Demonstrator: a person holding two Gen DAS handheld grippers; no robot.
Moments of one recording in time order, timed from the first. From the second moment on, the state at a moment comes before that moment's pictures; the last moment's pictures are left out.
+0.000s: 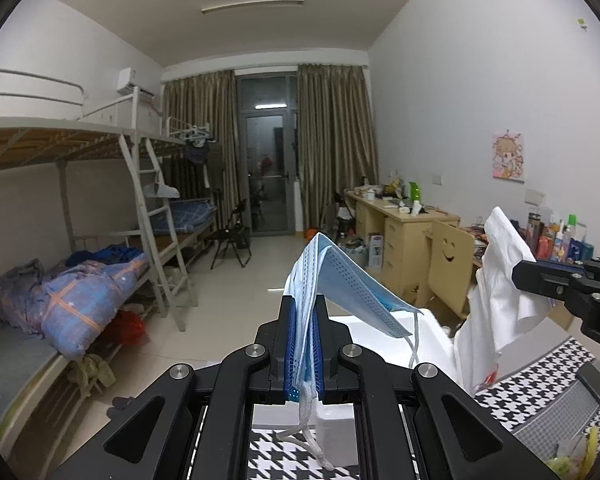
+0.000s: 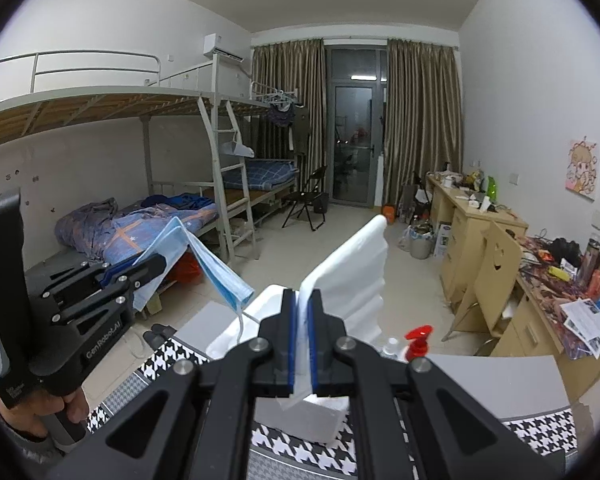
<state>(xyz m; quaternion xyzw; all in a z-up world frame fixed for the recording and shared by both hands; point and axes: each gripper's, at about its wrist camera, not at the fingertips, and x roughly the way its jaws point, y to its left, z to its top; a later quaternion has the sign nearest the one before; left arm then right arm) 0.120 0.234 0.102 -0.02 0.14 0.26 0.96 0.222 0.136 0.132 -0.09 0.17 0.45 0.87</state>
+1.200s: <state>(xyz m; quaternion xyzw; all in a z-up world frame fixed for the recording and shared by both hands) 0.125 0.259 0.088 -0.04 0.16 0.27 0.95 0.289 0.221 0.065 -0.17 0.30 0.41 0.85</state>
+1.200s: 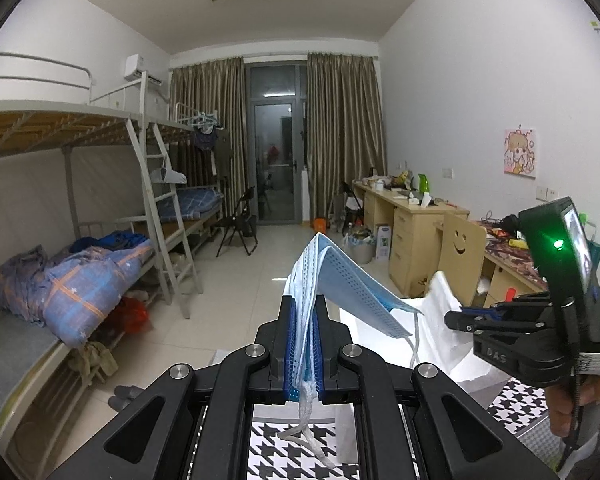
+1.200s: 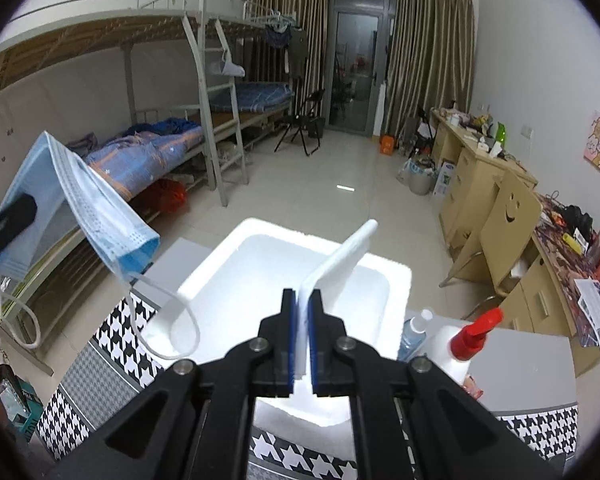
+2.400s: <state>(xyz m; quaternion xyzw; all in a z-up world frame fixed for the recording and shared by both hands) 0.158 0.254 0.097 -0.04 0.17 0.21 0.96 0.282 0.161 0.089 -0.12 0.30 0.38 0.87</state>
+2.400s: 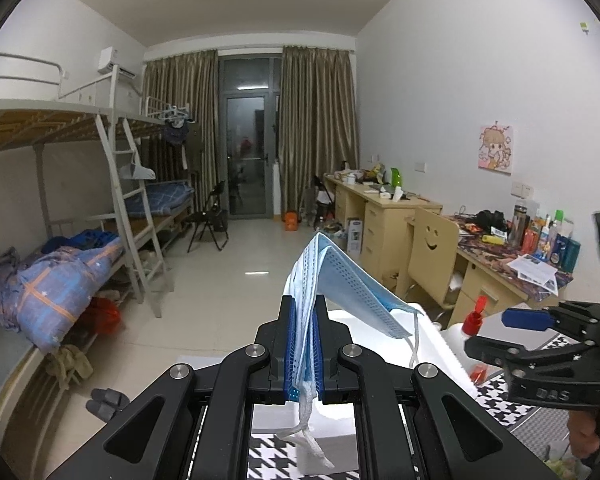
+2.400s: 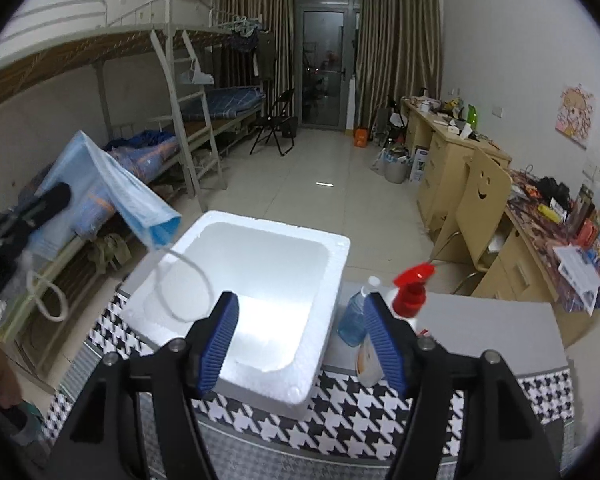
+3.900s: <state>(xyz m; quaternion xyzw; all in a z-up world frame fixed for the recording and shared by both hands) 0.263 0.260 0.034 -0.07 0.33 0.16 0.93 0.231 0.065 0.084 -0.08 0.27 0.34 0.90</state>
